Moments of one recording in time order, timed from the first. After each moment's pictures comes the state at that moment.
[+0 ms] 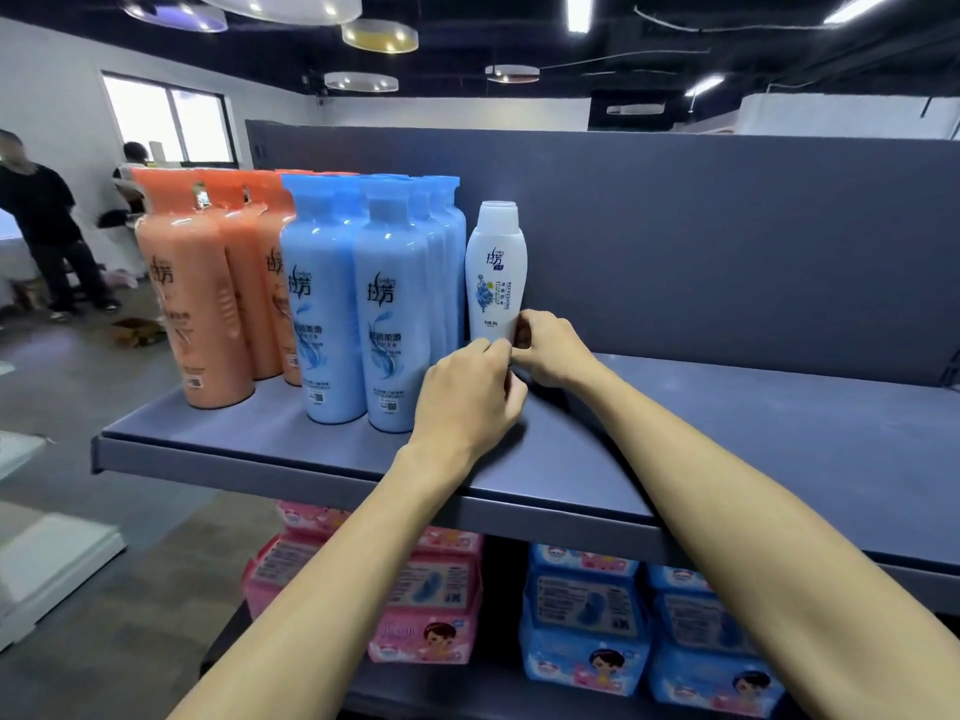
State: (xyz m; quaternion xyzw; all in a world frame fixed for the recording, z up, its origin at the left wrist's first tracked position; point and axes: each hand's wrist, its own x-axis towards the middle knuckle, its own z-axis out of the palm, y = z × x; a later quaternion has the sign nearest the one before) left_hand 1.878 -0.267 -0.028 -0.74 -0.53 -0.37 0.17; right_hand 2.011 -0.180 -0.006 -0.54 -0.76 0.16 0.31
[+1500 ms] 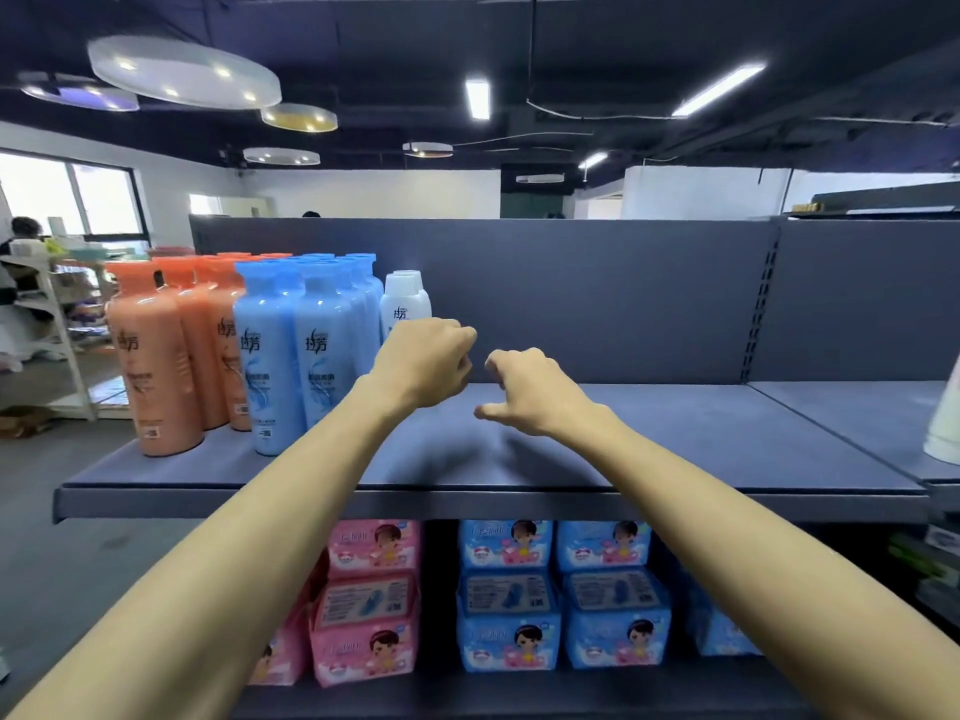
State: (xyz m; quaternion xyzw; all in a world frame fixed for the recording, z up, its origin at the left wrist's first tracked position) left_hand 1.910 -0.298 0.063 -0.82 -0.44 -0.23 0.28; right_hand 2.070 -0.330 0.036 -0.60 -0.76 -0.05 0.22
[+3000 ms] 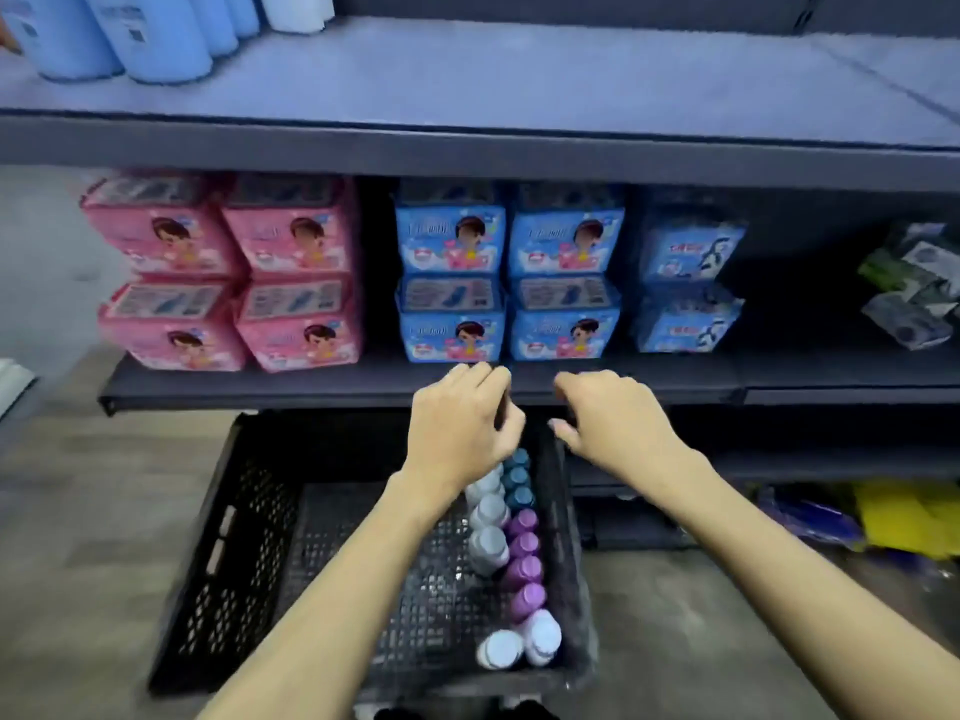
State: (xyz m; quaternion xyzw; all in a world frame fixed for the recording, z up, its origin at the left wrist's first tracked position) left_hand 1.995 -0.488 -0.261 -0.82 -0.47 -0.32 0.05; right_hand 2.174 -0.511 -0.231 -0.66 -0.75 0.02 -0.02
